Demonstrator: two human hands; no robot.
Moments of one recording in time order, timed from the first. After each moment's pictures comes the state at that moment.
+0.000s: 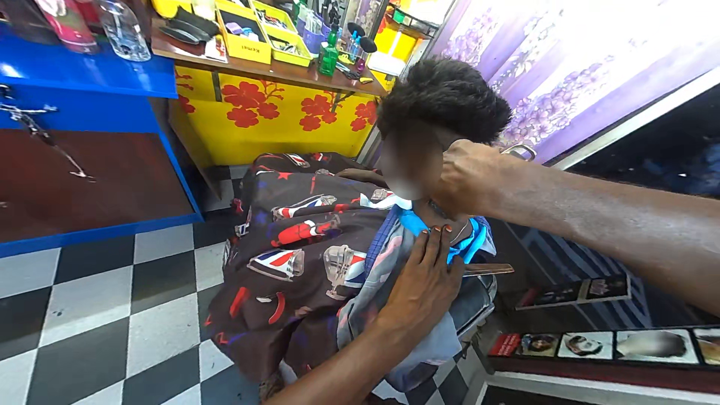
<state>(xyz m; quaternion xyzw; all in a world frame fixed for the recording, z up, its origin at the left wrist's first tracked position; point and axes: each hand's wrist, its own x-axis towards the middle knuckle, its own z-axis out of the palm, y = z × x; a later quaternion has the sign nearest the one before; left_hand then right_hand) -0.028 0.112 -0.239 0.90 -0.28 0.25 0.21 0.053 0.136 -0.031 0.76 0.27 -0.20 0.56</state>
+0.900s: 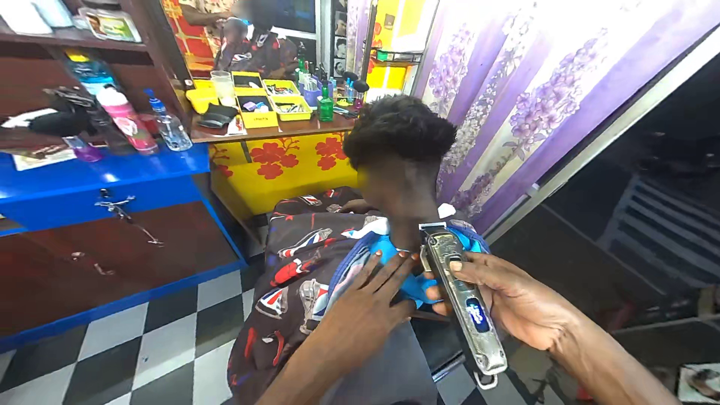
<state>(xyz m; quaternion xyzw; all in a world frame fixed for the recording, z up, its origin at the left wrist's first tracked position) -0.026 0.172 -0.216 0.88 -0.41 0.19 0.16 -0.012 -0.063 -0.096 0.60 -0.02 -0.32 -0.73</state>
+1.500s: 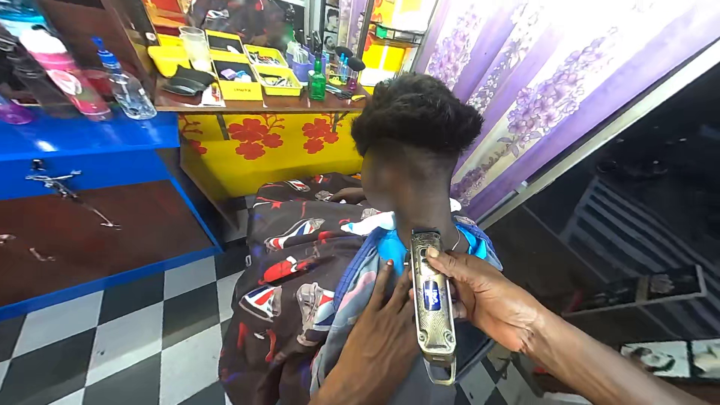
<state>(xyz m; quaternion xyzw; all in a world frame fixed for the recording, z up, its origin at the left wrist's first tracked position) -0.041 0.144 -0.237 0.90 -0.32 0.27 0.16 0.001 -0.009 -0.112 0.67 -0.16 -0.28 -0.67</state>
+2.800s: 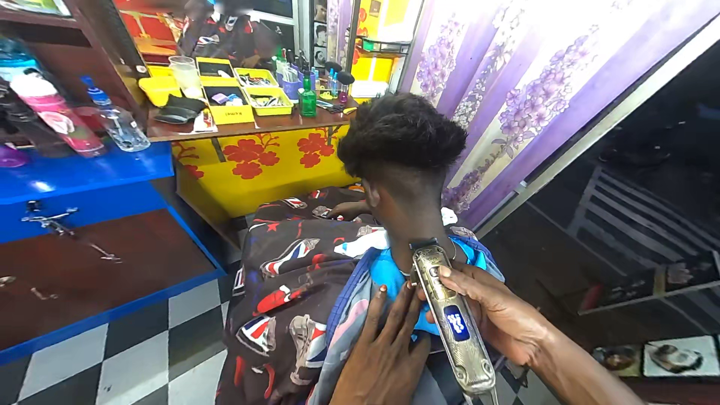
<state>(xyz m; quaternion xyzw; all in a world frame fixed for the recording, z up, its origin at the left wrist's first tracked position) -0.037 0.145 -0.240 0.90 -0.35 0.23 0.12 0.014 -0.044 -0.127 0.63 -0.08 -0.28 -0.72</state>
